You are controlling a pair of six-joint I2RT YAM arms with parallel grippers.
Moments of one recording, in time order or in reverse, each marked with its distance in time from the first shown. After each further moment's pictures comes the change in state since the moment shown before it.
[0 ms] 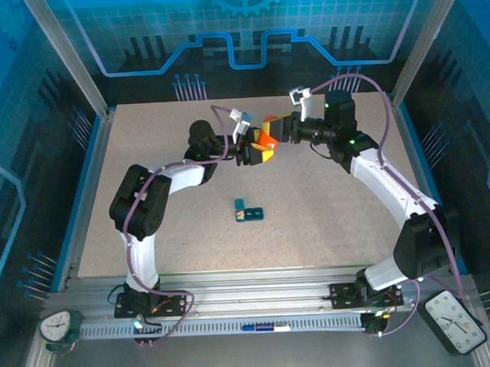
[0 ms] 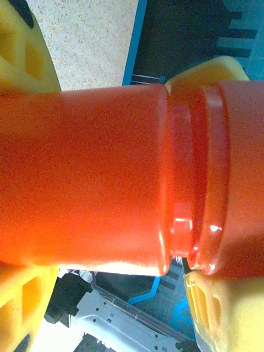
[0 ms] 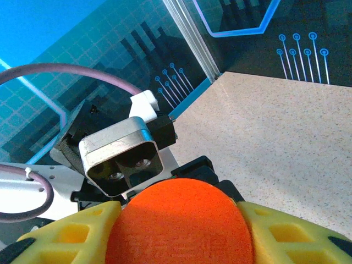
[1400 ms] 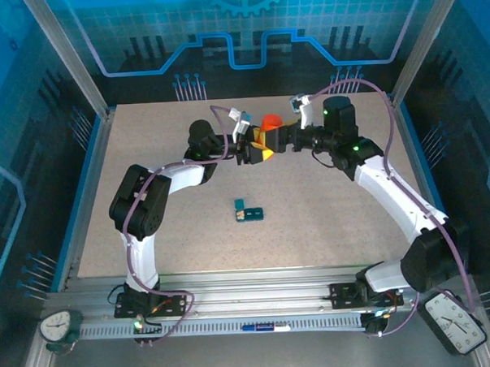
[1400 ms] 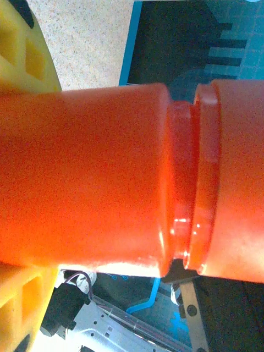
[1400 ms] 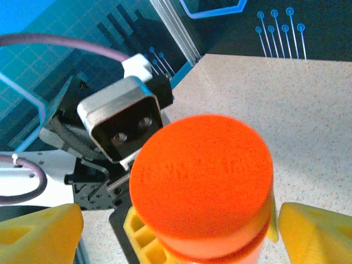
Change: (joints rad) left arm -0.001 0.000 0.000 -0.006 -0.026 0.030; right arm 0.038 -0.096 -0.027 -0.153 0.111 -0.009
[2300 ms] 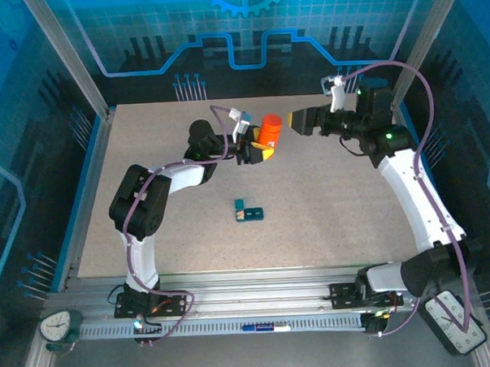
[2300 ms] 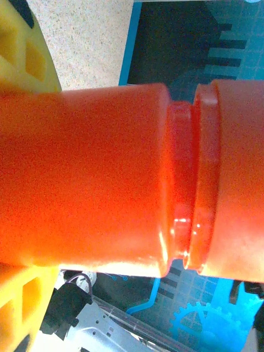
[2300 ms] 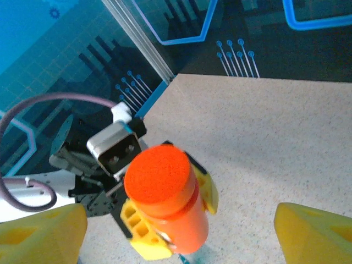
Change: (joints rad) left arm 0.000 0.000 0.000 -0.001 -0.001 0.002; right arm -0.171 -0.021 0.227 -0.289 -0.038 -0.056
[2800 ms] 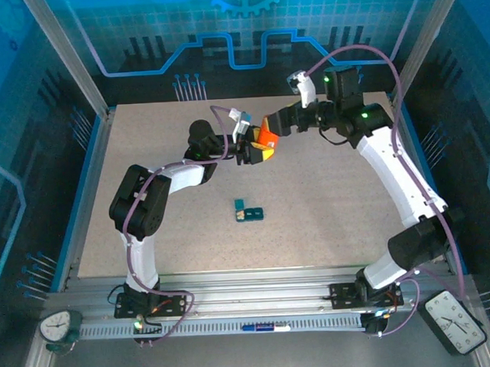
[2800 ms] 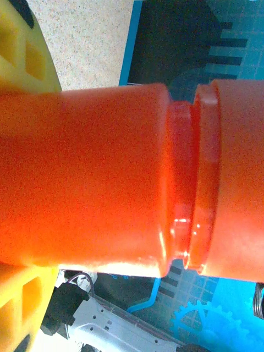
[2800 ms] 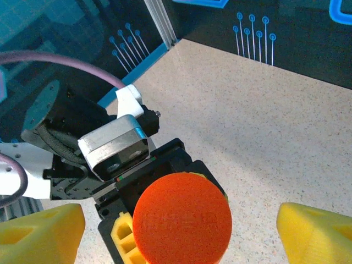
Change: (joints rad) left arm 0.000 0.000 0.000 0.000 0.005 -0.001; right arm 0.152 0.195 0.250 -0.206 0.111 -0.233
